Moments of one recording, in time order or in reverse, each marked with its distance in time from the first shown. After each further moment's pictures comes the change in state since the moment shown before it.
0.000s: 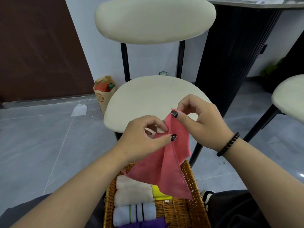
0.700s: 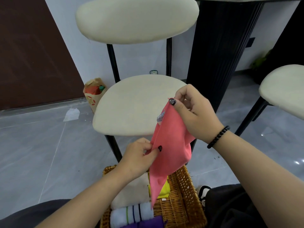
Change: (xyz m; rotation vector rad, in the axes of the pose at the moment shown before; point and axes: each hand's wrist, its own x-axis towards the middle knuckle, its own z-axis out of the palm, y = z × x) left_hand -0.014 -0.052 0.050 0.116 -0.118 -0.216; right_hand 0.000 0.013 -0.012 0.088 0.138 0.103
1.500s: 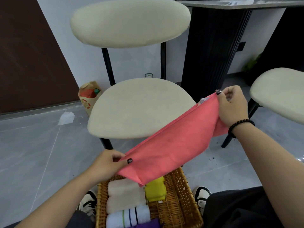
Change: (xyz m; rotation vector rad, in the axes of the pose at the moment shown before) left_hand -0.008 -0.050 -0.047 -0.011 -0.056 -0.179; right_hand 0.008 0.071 -0.079 -0.245 0.483 0.418
